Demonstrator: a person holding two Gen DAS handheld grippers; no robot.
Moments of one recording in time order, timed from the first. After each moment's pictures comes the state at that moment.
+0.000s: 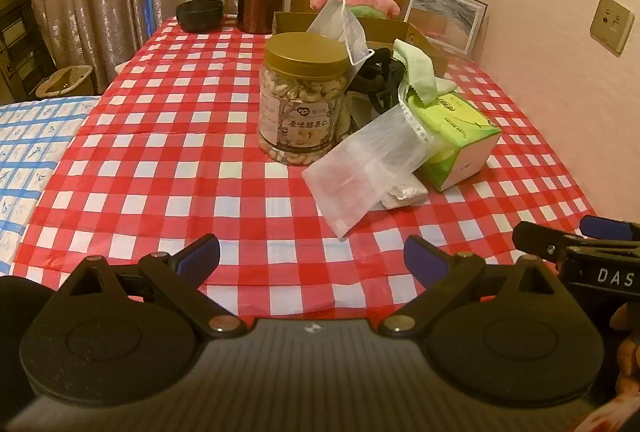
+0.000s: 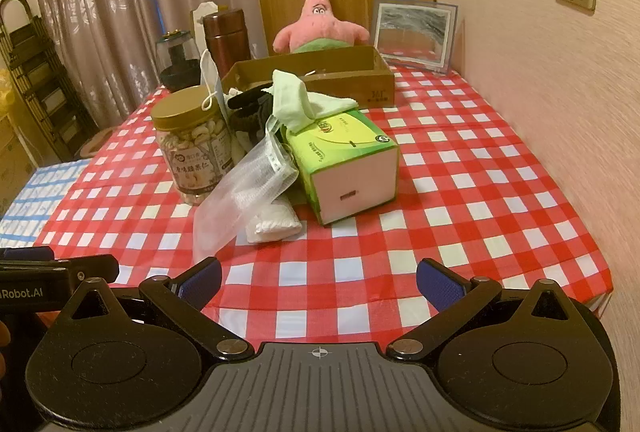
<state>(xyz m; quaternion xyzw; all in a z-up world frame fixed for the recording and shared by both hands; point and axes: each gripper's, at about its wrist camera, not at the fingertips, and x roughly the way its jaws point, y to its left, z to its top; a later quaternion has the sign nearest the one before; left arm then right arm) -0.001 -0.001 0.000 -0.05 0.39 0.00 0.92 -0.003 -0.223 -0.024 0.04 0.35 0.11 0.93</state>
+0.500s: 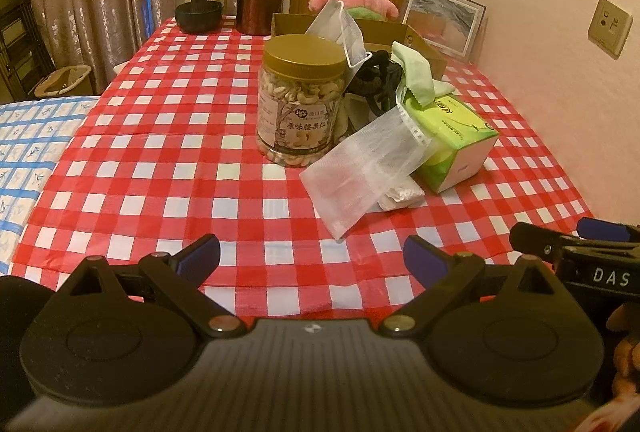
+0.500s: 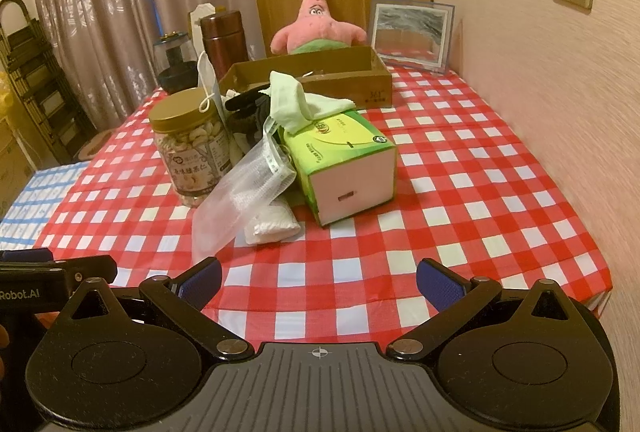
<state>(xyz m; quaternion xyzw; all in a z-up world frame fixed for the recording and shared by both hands) -0.002 -0.001 0.001 -0.05 0.39 0.00 0.92 -0.003 -0.224 -0.024 0.04 0.35 0.10 0.93</state>
